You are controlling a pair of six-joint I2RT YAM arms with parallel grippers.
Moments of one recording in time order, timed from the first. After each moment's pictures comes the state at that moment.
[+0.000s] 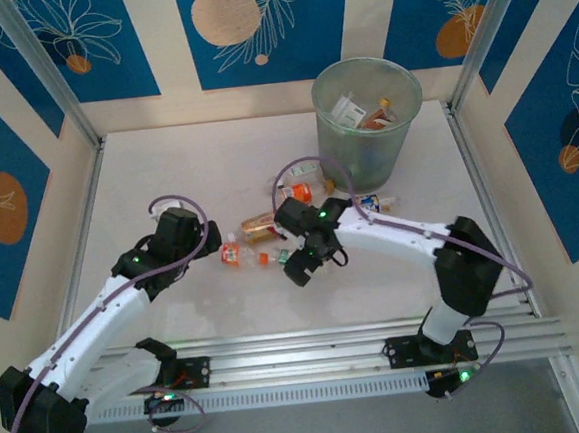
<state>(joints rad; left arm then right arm) -0.51 0.97 0.79 -0.68 -0.35 -0.63 0.91 1.65 1.22 -0.97 0.08 0.10</state>
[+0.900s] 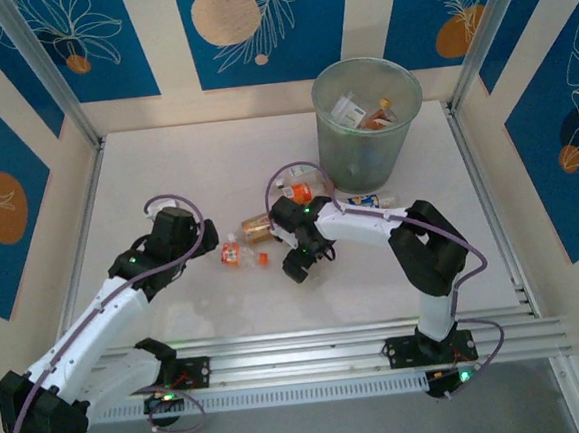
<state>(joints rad) -0.48 0.96 0.79 -0.68 -0.34 -0.63 0.84 1.84 1.25 -0.87 0.04 0.00</state>
